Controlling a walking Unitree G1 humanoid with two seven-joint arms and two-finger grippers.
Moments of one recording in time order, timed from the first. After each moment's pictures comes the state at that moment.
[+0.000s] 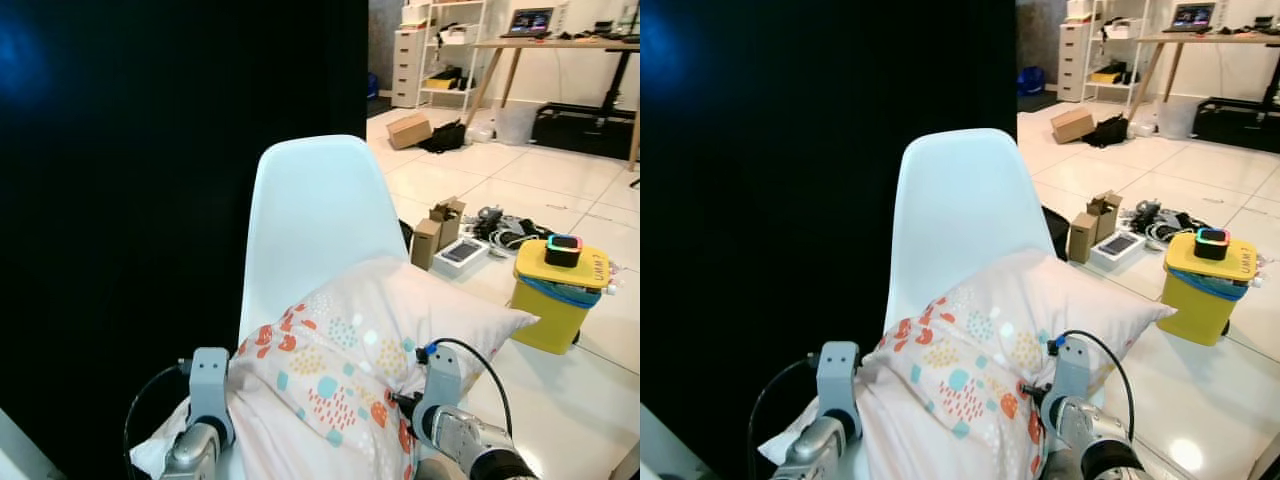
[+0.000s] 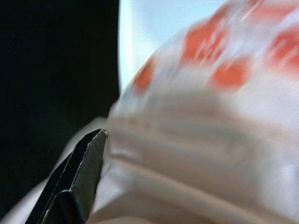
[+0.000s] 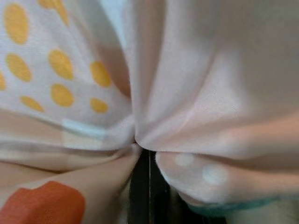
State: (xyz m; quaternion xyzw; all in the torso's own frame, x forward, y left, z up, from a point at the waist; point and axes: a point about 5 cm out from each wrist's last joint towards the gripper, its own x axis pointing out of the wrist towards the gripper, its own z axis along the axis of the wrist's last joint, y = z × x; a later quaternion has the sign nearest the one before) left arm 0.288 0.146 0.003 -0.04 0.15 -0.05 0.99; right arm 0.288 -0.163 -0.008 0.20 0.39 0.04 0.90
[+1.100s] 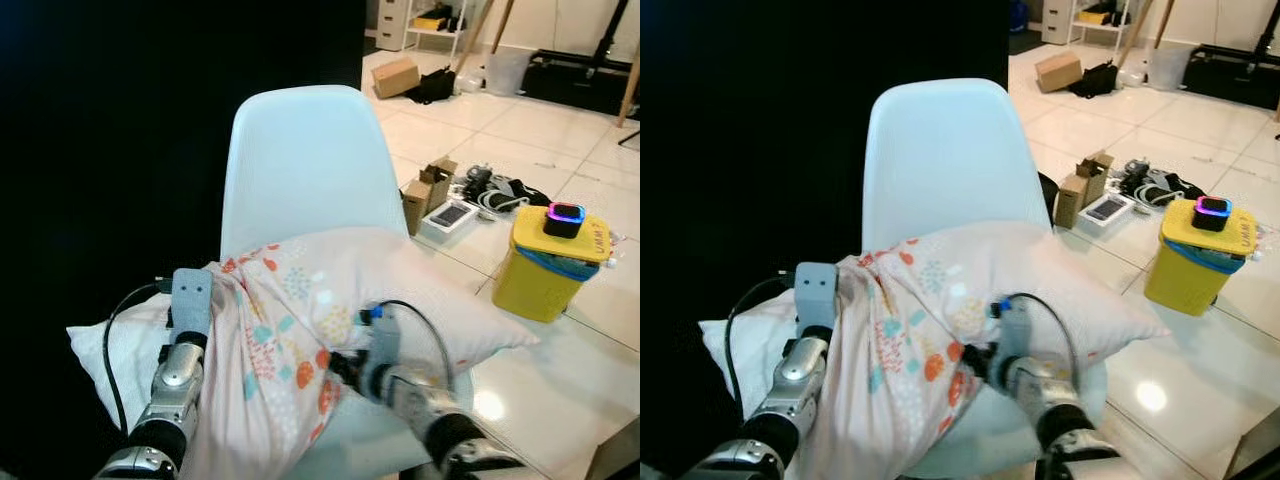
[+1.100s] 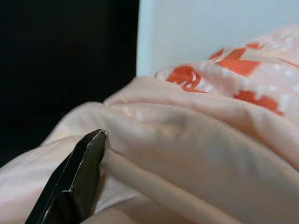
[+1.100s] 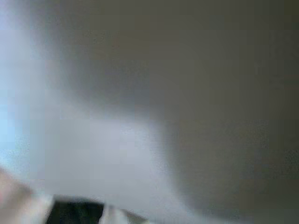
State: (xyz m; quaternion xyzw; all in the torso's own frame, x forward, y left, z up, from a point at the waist) left arm 0.326 0.163 0.067 0.04 0.00 -0.02 1.00; right arm 0.310 -0.173 0.013 0.10 0.33 0.10 0.93
